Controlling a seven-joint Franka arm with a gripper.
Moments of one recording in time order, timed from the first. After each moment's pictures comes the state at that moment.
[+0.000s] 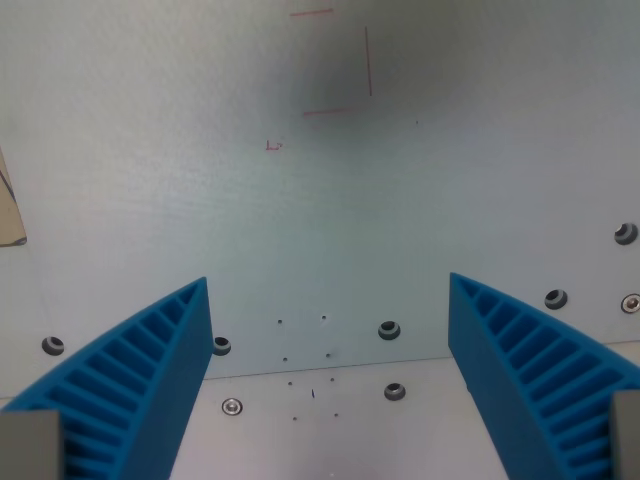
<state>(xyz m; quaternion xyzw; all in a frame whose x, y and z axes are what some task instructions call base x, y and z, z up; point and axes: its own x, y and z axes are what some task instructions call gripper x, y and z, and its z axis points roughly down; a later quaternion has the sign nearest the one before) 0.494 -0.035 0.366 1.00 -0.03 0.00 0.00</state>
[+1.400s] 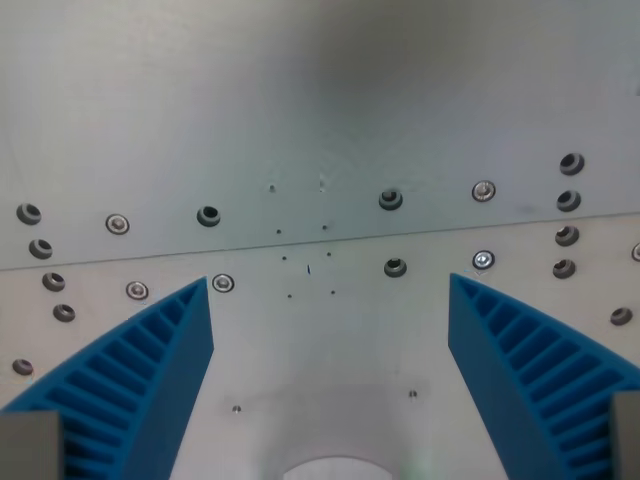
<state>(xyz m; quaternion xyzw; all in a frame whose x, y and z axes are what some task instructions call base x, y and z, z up) 0.409 -0.029 0.365 1.00 -0.03 -0.05 0.00</state>
